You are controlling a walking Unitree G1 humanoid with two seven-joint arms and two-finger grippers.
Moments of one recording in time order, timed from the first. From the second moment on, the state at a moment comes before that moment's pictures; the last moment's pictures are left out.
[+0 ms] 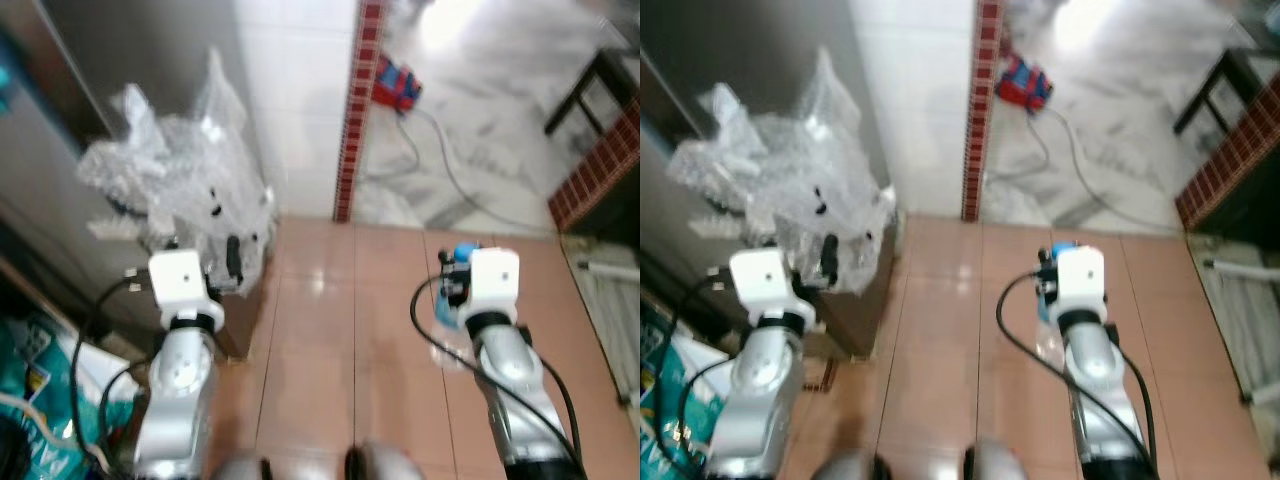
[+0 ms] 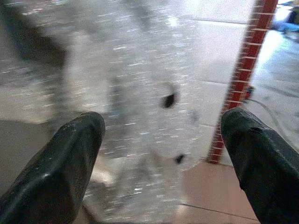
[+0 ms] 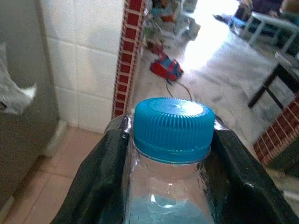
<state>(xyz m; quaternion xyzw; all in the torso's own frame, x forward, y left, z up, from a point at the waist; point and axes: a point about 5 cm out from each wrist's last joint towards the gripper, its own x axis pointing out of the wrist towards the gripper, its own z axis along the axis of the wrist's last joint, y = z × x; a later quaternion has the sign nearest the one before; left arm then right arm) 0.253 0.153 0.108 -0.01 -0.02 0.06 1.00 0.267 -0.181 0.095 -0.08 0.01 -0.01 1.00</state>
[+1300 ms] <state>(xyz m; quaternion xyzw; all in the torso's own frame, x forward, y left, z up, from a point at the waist) 0.268 0.162 0.105 0.00 -0.02 0.08 1.00 0.262 -0.169 0.086 -0.10 0.01 0.05 0.99</state>
